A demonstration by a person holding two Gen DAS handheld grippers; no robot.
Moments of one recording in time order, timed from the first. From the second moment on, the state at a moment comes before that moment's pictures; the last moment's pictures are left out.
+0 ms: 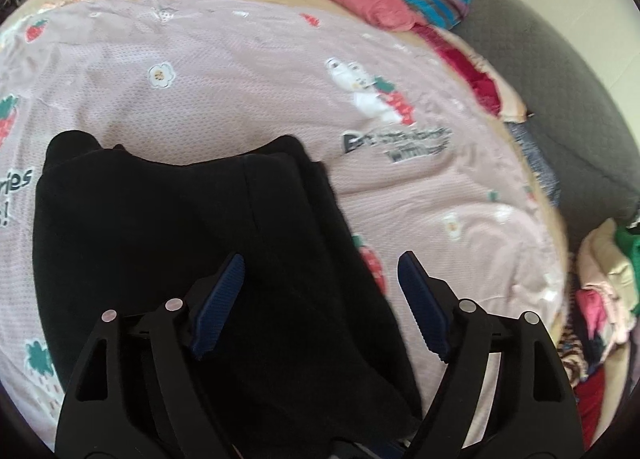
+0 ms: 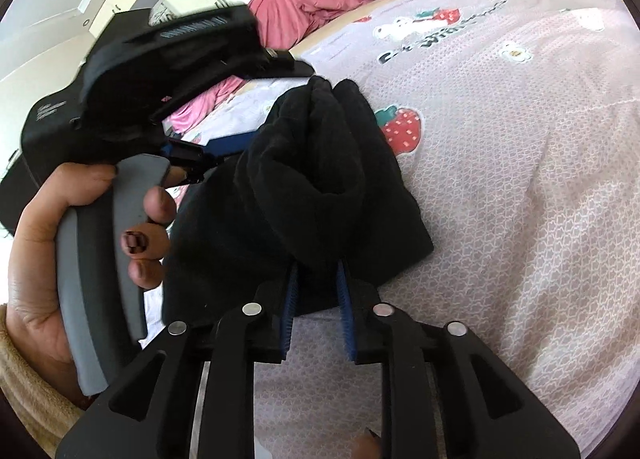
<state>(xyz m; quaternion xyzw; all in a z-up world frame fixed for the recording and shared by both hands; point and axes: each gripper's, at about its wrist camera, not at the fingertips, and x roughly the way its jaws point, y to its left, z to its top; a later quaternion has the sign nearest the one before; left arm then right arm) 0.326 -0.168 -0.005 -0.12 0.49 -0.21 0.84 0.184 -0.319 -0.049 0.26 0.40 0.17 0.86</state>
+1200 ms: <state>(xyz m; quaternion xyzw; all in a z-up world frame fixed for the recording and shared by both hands) 0.275 -0.054 -0.022 -0.08 0.44 -0.17 0.88 0.332 -0.307 -0.008 0.19 0.46 0.27 0.82</state>
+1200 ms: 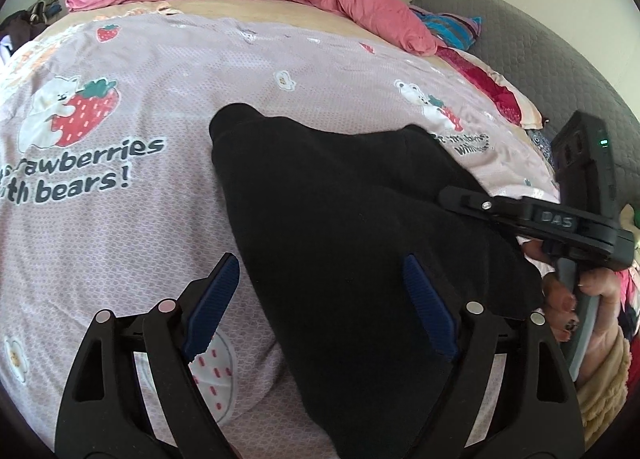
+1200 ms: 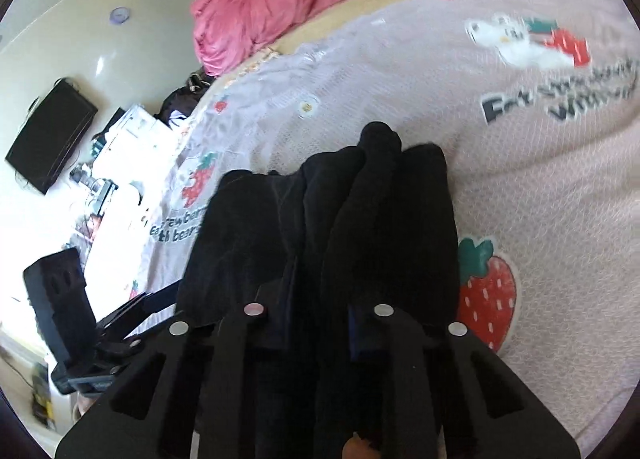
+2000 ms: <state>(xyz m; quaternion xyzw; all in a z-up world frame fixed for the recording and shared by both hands) 0.249 -0.068 -0.023 -0.08 0.45 -0.19 0.87 0.281 -0.356 -0.015 0.24 0.46 0.28 0.81</state>
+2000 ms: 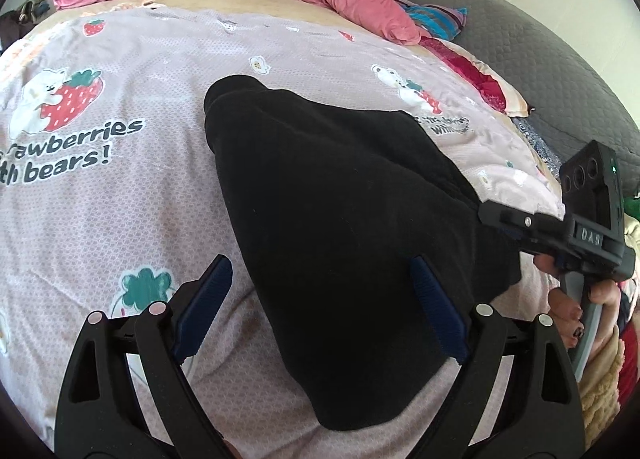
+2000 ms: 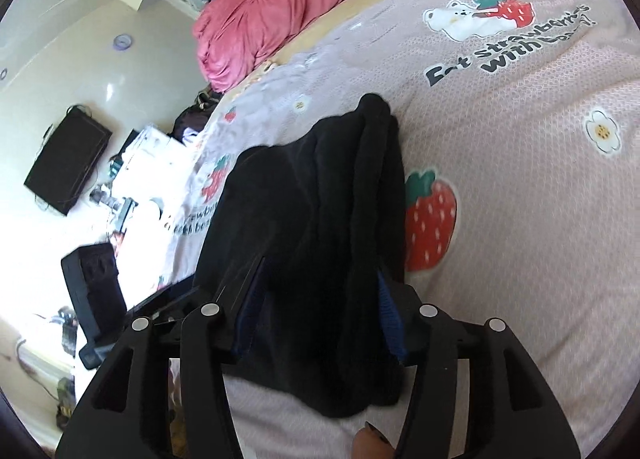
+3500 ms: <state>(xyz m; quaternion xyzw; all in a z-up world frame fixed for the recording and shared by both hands) 0.188 -0.066 0.006 -0.05 0.40 -0.16 0.90 0.173 -0.333 0.030 0.05 0.29 0.12 0.95</state>
